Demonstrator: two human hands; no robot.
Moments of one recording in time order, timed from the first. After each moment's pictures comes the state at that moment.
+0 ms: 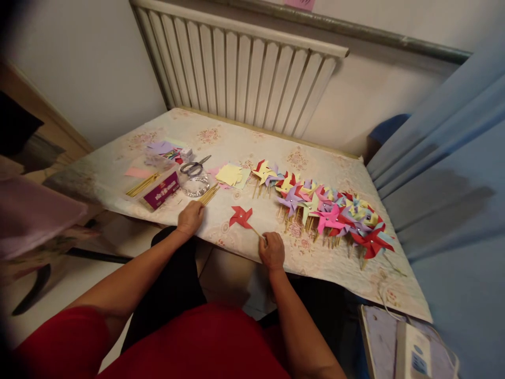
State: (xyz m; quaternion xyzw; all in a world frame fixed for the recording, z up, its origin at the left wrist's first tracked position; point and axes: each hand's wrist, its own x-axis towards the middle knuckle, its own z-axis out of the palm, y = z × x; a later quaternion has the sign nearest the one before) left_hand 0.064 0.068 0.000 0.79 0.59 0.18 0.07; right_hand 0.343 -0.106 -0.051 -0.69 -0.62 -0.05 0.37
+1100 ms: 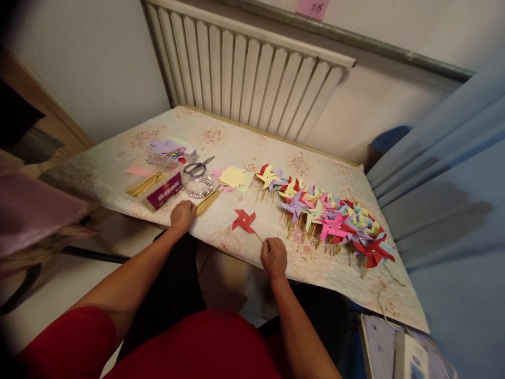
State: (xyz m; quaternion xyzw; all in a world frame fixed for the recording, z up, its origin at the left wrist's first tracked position) left_hand 0.032 0.105 -0.018 0.74 0.66 0.14 0.05; right_hand 0.340 -0.105 -0.052 -0.69 -0.62 -0.05 0.36
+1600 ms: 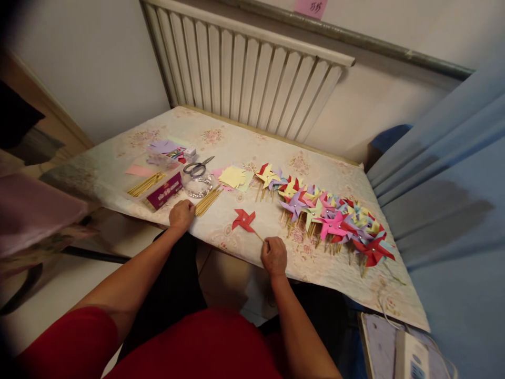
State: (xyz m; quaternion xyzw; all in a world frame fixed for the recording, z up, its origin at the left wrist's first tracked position) left_hand 0.029 0.102 -0.017 0.72 0.67 0.17 0.06; right_hand 0.339 -0.105 -0.050 -0.69 -0.62 -0.06 0.36
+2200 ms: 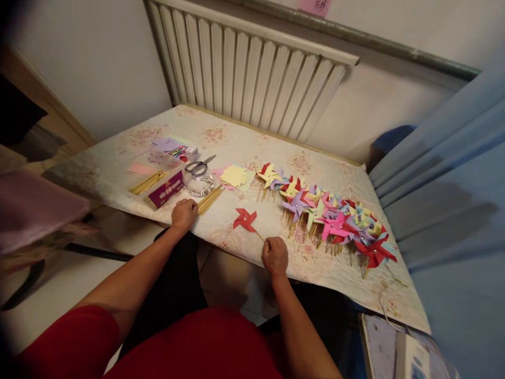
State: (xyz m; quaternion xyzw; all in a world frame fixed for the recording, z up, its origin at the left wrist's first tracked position) left_hand 0.030 0.100 -0.020 0.75 0.64 0.17 0.03; right_hand 0.340 -0.106 -0.053 -0.69 -0.63 -0.07 0.35
